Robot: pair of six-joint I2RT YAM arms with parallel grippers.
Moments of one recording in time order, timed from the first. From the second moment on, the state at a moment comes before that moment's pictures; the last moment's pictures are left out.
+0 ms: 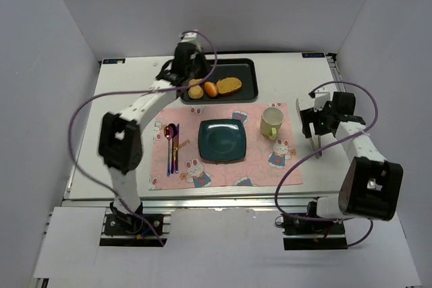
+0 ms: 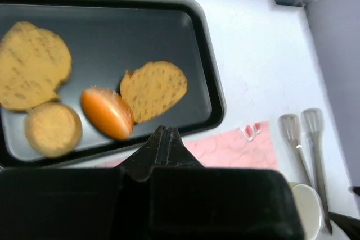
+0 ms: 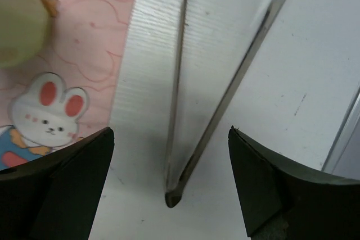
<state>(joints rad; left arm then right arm) -0.45 2.04 1.77 -0.16 -0.01 -0.49 -0.15 1.34 0.87 -0.41 -0.27 -0.42</state>
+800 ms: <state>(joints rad) -0.38 1.00 0.64 -0.14 -0.18 -0.59 -0.16 1.74 1.03 -0.40 -0.20 -0.44</state>
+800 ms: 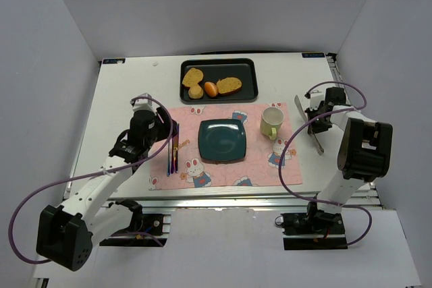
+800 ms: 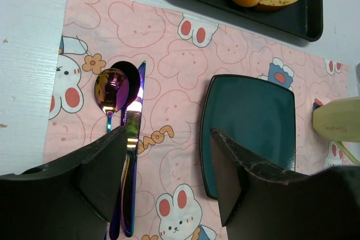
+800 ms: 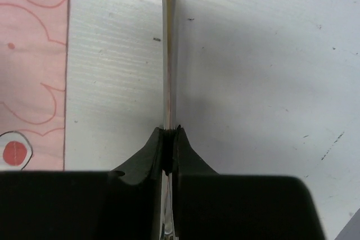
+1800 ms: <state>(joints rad) -0.38 0.80 0.62 -0.28 -0.26 -0.65 0.51 1.97 1.87 -0.67 -0.32 -0.65</state>
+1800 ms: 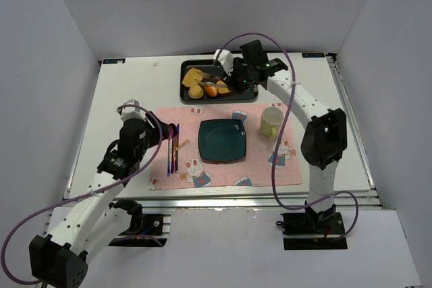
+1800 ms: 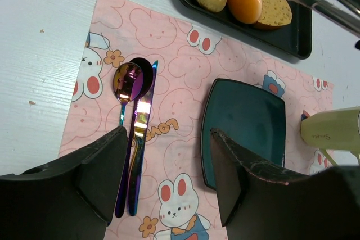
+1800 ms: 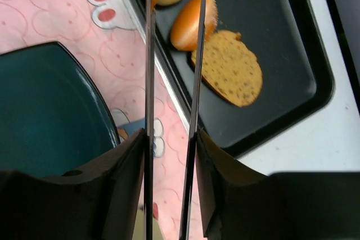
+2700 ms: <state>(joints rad) -0.38 0.82 0.60 -0.28 -0.26 -0.67 0.63 2.09 1.85 -0.58 -0.16 -0.64</state>
